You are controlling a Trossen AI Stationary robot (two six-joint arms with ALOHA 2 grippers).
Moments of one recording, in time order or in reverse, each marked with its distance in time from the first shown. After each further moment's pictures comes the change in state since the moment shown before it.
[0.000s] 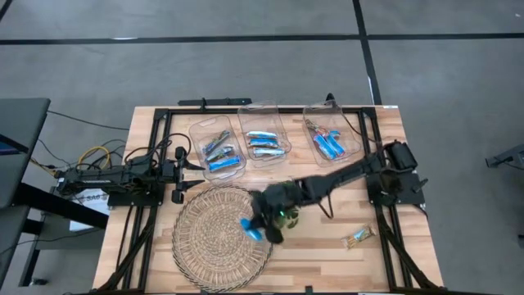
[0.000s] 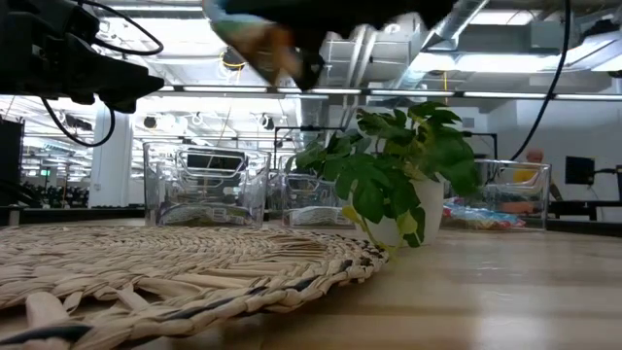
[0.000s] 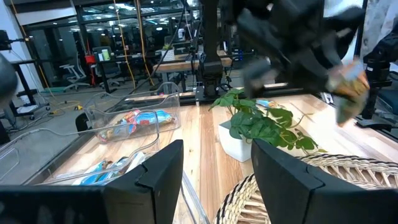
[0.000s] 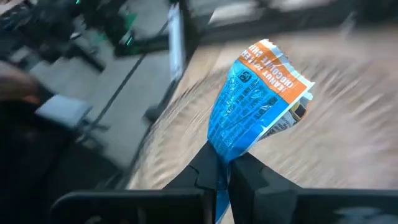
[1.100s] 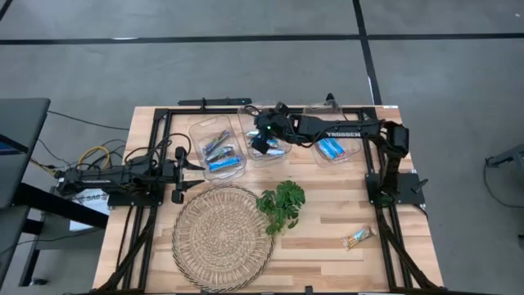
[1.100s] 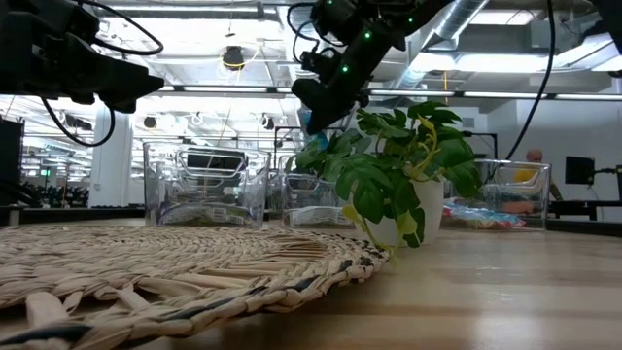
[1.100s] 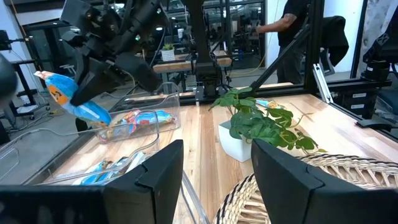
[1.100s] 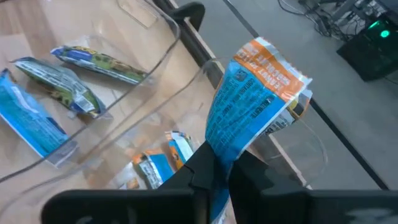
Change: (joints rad) left arm 0.000 0.000 0.000 0.000 0.000 0.000; right arm -0.485 0.000 0.238 -0.523 0.703 -0.265
